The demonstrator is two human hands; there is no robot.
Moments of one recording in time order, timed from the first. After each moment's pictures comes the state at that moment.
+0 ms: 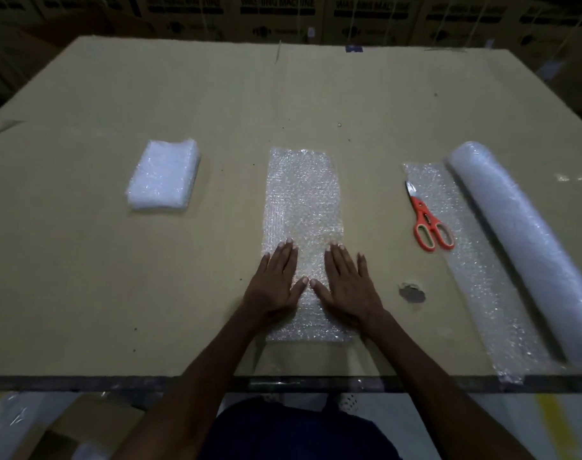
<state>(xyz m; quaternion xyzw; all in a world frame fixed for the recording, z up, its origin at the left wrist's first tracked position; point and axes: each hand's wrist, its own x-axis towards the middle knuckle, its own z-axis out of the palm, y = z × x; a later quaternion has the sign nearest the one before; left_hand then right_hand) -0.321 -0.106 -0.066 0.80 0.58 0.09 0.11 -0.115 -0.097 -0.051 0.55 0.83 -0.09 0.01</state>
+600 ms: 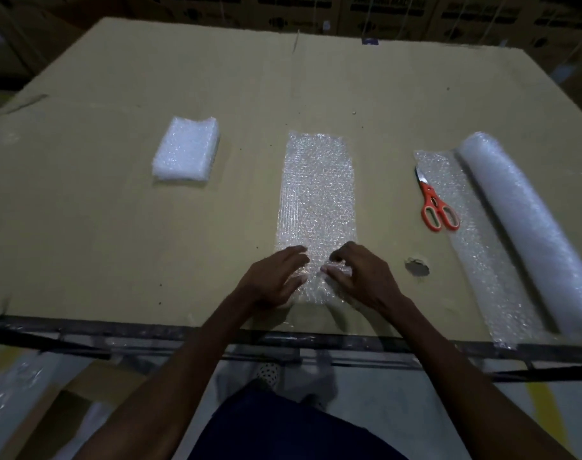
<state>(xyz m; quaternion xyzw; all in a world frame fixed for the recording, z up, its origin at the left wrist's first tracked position) -0.354 -0.163 -0.051 0.84 0.47 0.24 0.14 -0.108 -0.144 -0.012 0.47 0.85 -0.11 -0.23</state>
